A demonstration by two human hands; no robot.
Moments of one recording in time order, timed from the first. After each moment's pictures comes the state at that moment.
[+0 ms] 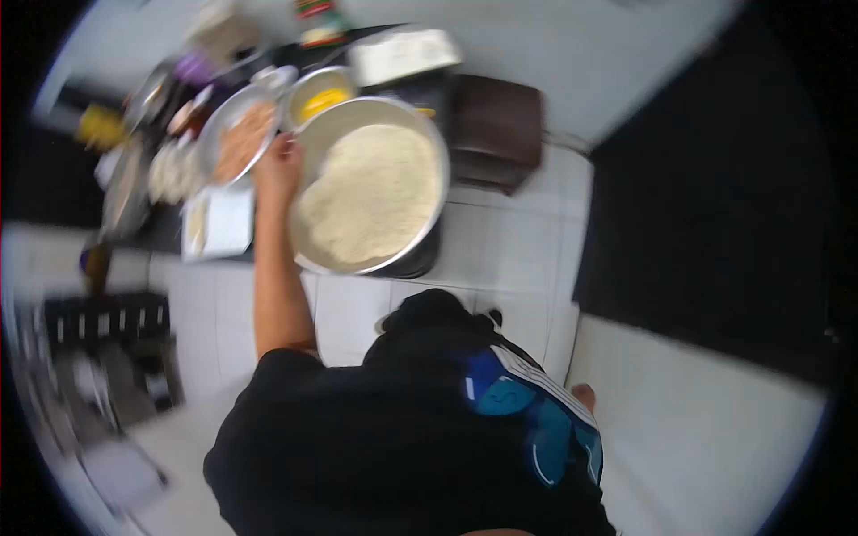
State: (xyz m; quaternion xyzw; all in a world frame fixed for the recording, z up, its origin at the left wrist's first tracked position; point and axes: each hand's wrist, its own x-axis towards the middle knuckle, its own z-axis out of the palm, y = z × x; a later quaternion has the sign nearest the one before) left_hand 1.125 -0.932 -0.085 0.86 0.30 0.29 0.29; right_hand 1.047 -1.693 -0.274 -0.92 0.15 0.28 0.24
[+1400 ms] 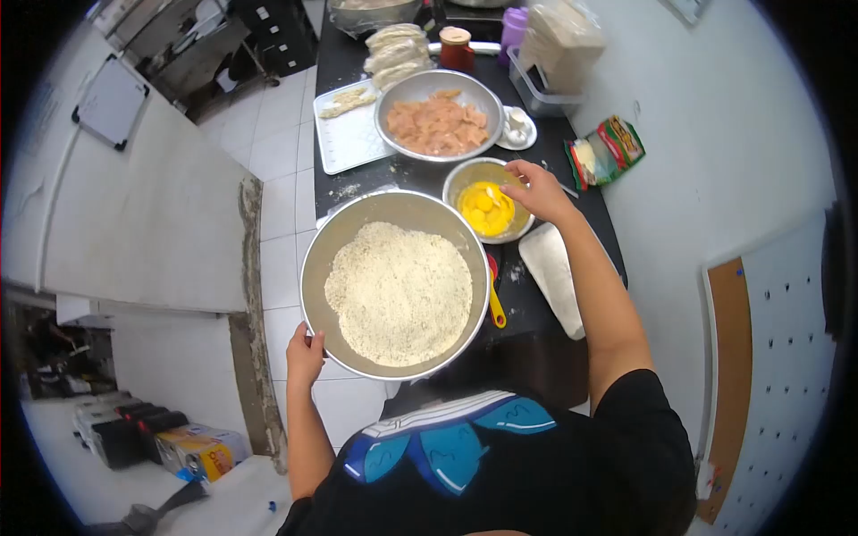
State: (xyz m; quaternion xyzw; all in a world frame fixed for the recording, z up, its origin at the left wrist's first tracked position) left_hand 1.135 -1.191 -0.117 0.24 0.85 0.33 0.33; right_hand 1.452 -0.821 -0.053 -0.45 -0.81 0.31 0.20
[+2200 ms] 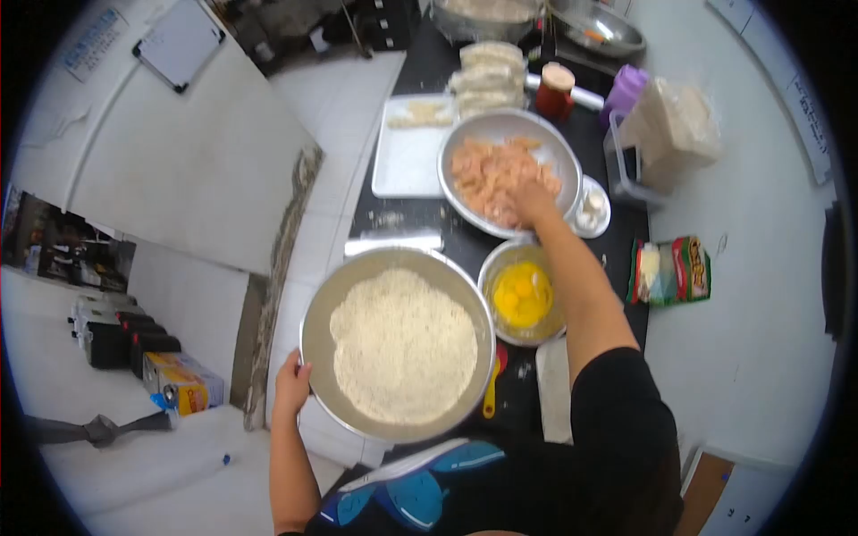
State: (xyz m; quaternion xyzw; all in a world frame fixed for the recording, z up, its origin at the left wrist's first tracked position) left_hand 1.157 -1.176 -0.116 0.17 0.90 0.32 0.25; right_hand 1.305 -0.620 -0.205 -0.26 -0.96 -0.01 -0.12
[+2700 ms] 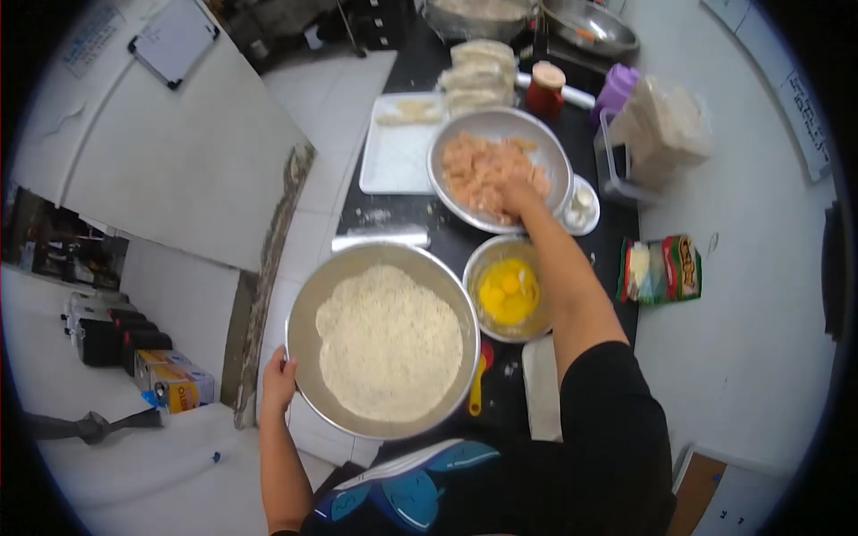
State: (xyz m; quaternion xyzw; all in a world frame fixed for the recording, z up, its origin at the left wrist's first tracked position) left_hand 1.162 -1.195 -0.129 0.16 0.89 0.34 0.24; right_hand 1.293 -0.612 -0.194 -0.32 -0.93 0.15 -0.10
